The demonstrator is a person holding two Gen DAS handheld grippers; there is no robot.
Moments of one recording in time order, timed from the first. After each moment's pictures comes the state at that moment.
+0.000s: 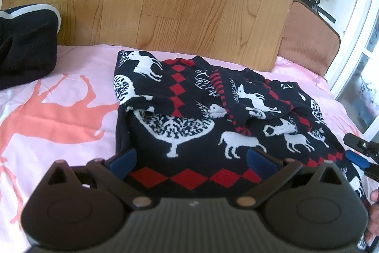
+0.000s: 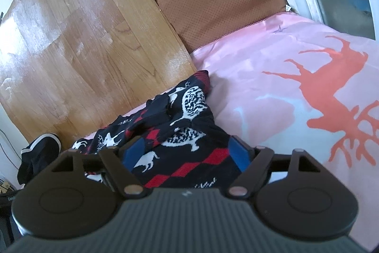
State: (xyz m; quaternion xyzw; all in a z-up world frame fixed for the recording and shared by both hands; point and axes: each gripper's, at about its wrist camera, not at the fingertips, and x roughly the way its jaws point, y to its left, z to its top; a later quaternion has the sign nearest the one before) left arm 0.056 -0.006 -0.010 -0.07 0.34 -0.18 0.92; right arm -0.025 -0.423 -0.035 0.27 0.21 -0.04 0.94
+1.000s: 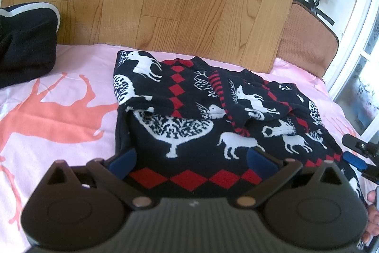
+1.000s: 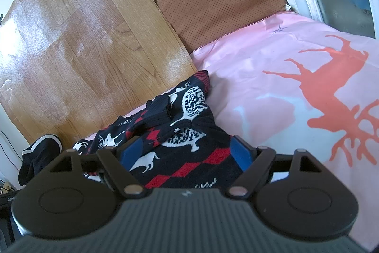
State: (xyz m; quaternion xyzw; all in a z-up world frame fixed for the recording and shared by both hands) left arm 0.056 -0.003 -0.010 -0.08 0.34 -0.18 0.92; right arm -0.025 -0.424 -0.035 0.27 0.21 -0.04 0.94
